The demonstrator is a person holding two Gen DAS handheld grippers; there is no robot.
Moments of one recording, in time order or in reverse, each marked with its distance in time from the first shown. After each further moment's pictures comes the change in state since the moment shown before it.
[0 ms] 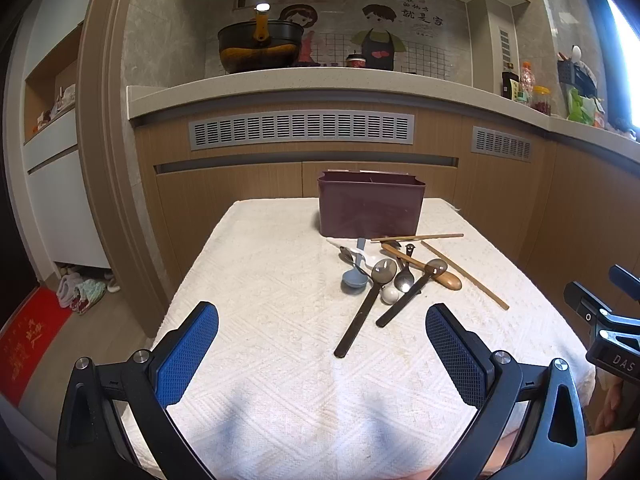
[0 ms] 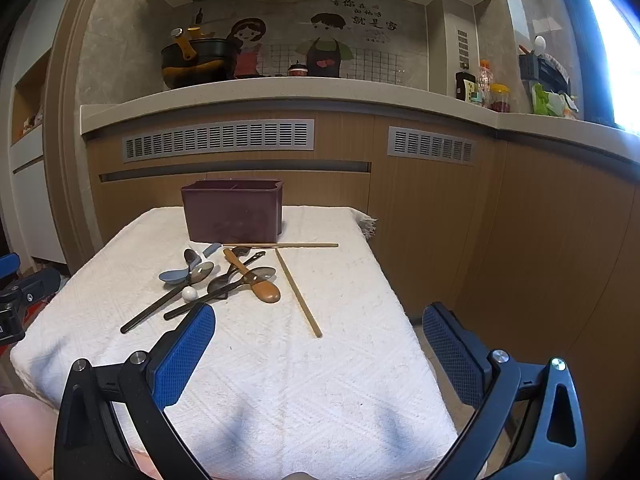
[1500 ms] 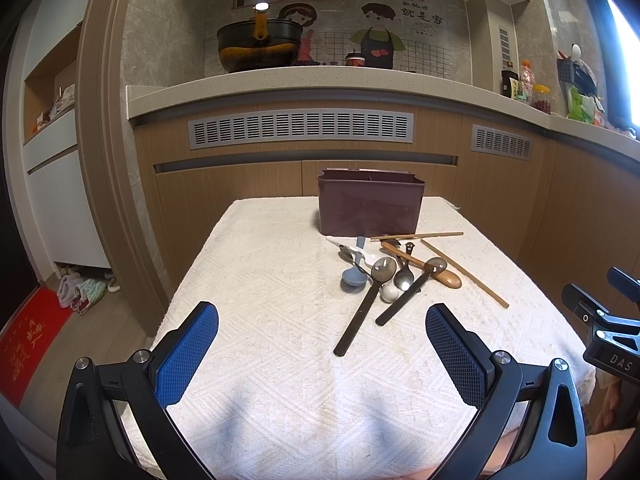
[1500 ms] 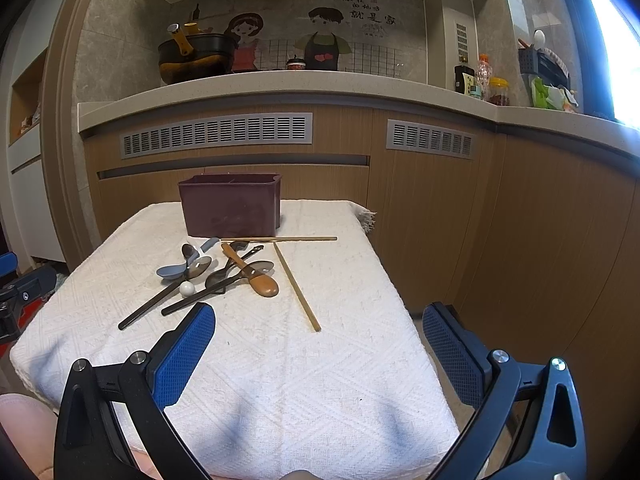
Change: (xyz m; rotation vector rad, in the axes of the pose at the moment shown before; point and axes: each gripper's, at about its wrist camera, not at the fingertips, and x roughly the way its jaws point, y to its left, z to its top) left arm 0.000 0.004 0.001 -0.003 0.003 -0.003; right arm 0.004 -0.003 -0.003 0.006 0.018 0.000
